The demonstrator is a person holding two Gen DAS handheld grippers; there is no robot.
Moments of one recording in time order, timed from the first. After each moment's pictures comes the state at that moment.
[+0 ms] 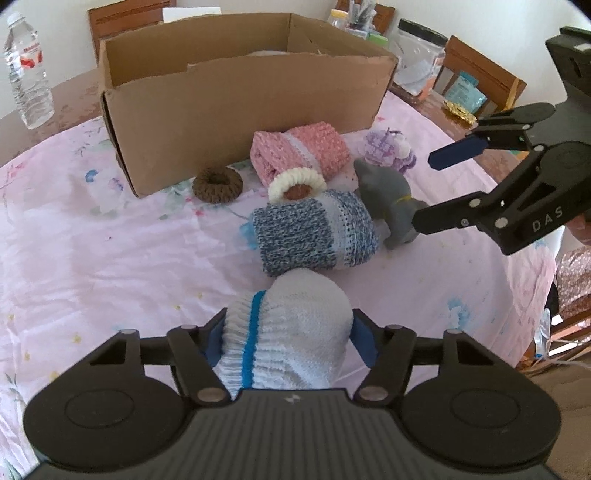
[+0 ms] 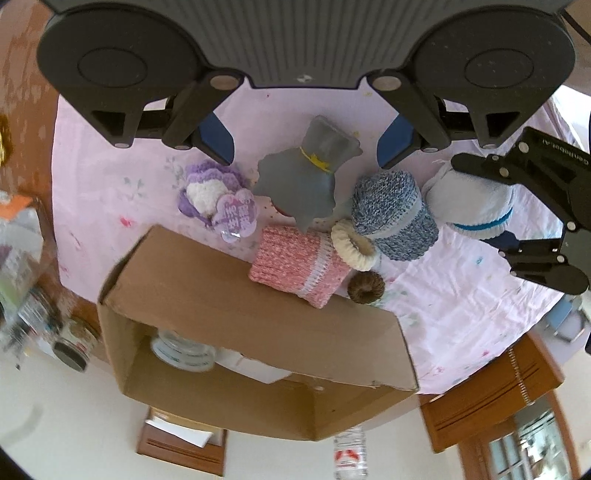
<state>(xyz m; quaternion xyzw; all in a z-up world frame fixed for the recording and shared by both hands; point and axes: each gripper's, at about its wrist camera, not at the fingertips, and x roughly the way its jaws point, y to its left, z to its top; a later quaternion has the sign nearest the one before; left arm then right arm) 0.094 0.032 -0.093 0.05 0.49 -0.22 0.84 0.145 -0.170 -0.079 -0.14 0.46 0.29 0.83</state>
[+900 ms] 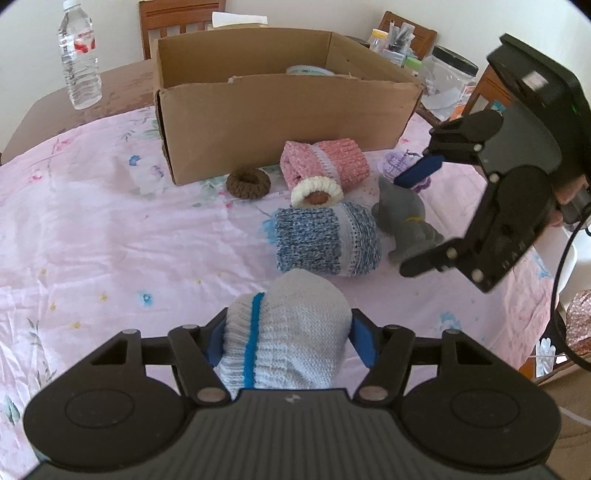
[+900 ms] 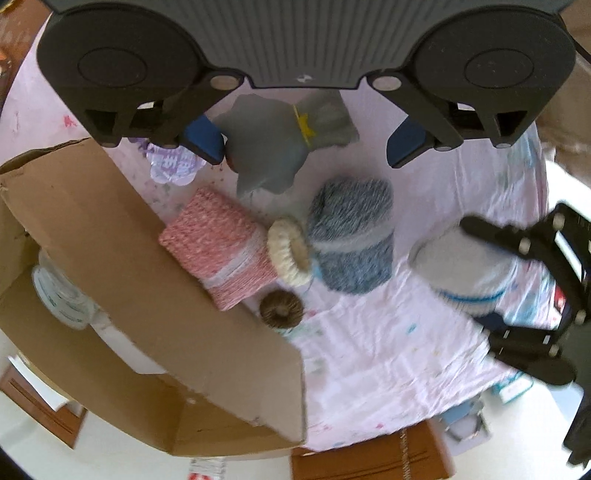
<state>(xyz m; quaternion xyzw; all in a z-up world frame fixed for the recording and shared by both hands) 0.072 0.036 -0.076 0.01 0.49 -0.15 0.86 0.165 -0.143 -0.101 -0.28 0.46 0.46 0.71</state>
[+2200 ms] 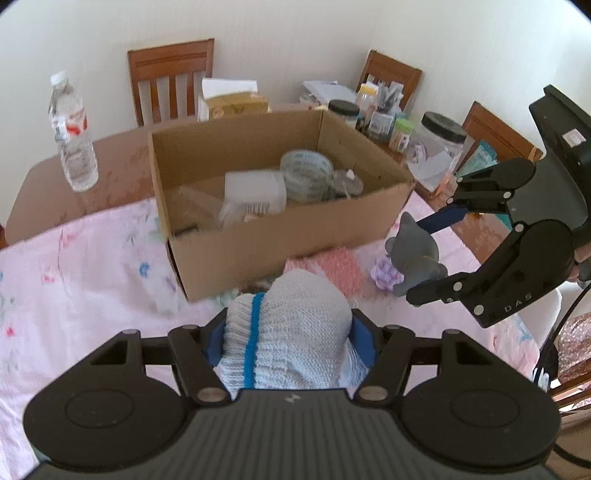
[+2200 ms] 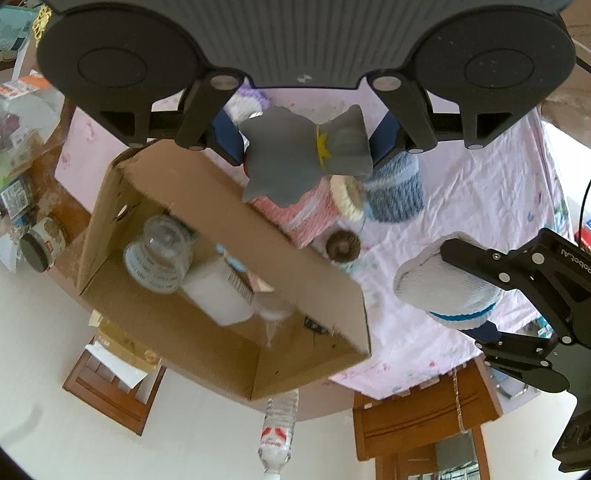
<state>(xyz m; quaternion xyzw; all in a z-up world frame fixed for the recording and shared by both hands) 0.127 0.040 0.000 0.02 0.43 -0.17 0.89 0.178 -0.160 -0.025 -0.24 0.43 0.38 0.78</state>
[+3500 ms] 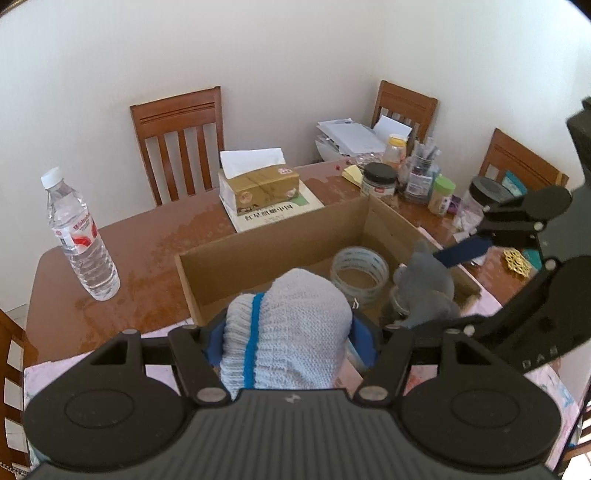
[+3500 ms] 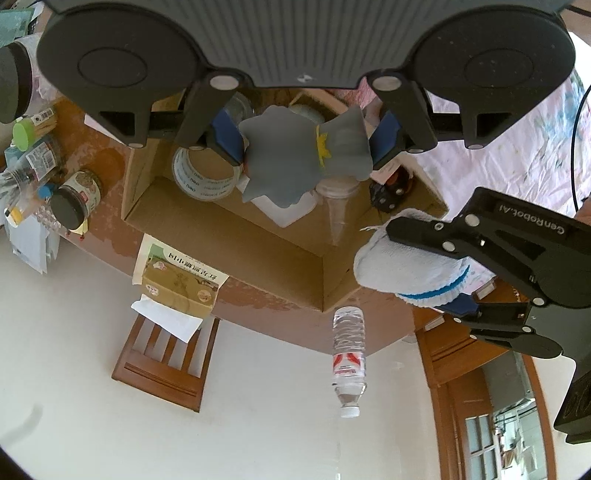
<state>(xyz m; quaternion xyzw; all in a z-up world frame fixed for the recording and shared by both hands) 0.249 0.051 0.047 0.06 0.38 -0.16 0.91 0.266 -0.125 0.025 -0.16 0.40 0.33 0.84</state>
